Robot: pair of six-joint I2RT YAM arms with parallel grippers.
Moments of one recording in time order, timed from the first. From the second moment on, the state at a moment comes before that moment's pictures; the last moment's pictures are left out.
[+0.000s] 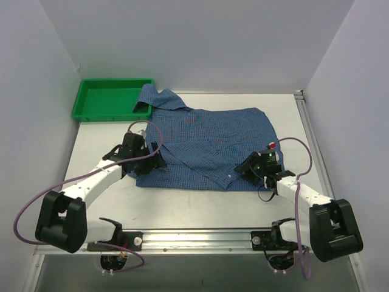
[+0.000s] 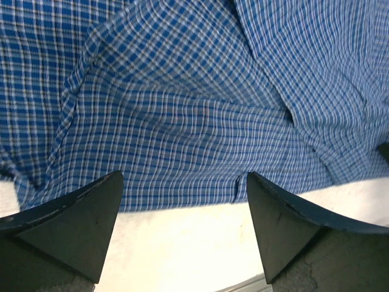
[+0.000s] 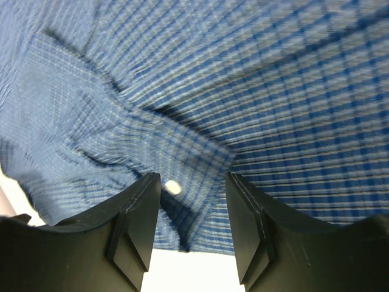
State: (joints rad) left arm -0.35 1.28 0.76 -0.40 0.14 -0.65; right arm 0.24 1.20 0.41 -0.06 -0.12 0.91
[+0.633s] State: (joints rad) left arm -0.35 1.44 0.71 -0.27 0.07 -0.82; right arm 0.23 1.28 0.37 0.11 -0.12 0.94
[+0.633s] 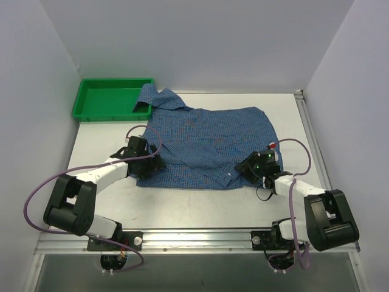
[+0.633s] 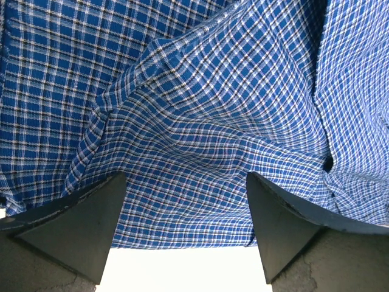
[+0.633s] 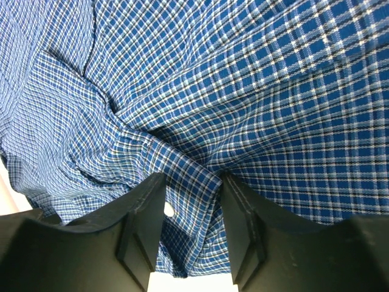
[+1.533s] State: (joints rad) left arm -0.35 1.43 0.70 -0.26 0.05 -0.84; right arm 0.24 1.29 0.42 0.01 -0.15 0.85
